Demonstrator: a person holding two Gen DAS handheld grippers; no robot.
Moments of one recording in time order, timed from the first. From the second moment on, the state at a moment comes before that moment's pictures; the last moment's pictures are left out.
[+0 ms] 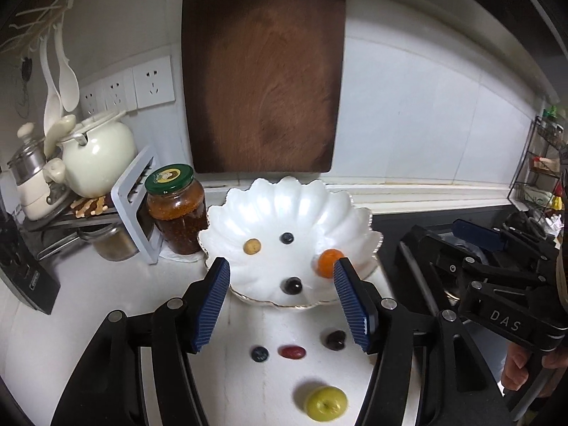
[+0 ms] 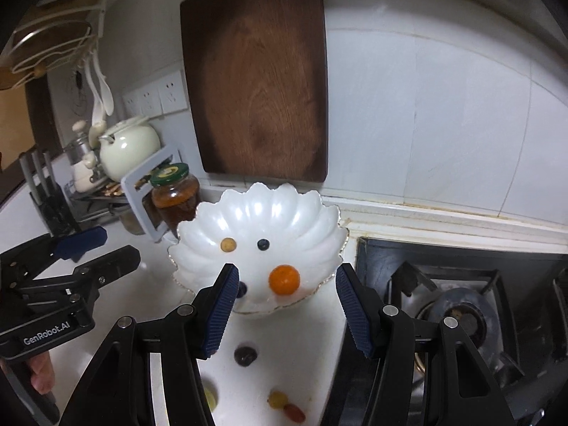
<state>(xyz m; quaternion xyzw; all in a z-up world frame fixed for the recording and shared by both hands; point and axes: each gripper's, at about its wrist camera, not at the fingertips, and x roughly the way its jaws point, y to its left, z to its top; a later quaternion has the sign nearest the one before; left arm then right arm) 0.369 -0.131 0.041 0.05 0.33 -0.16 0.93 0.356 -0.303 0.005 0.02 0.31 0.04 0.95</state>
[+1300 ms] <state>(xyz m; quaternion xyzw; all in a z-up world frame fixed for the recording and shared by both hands) 0.245 -0.141 -0.018 0.08 0.32 -0.15 0.93 0.250 -0.307 -0.059 -0.03 0.34 0.07 0.94</state>
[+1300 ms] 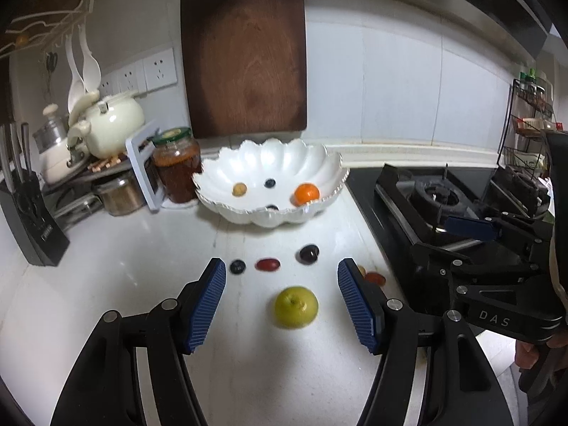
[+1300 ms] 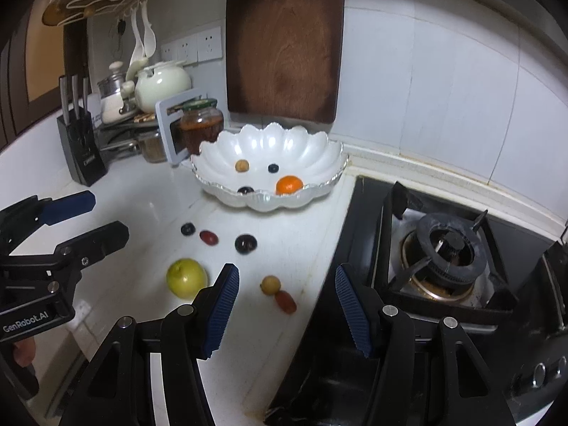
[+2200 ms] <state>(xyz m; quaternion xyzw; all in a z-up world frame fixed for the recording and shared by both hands) 0.287 -0.154 -0.105 0.06 0.41 -0.15 0.90 0.299 -0.310 -0.135 -0.03 0.42 0.11 0.90</state>
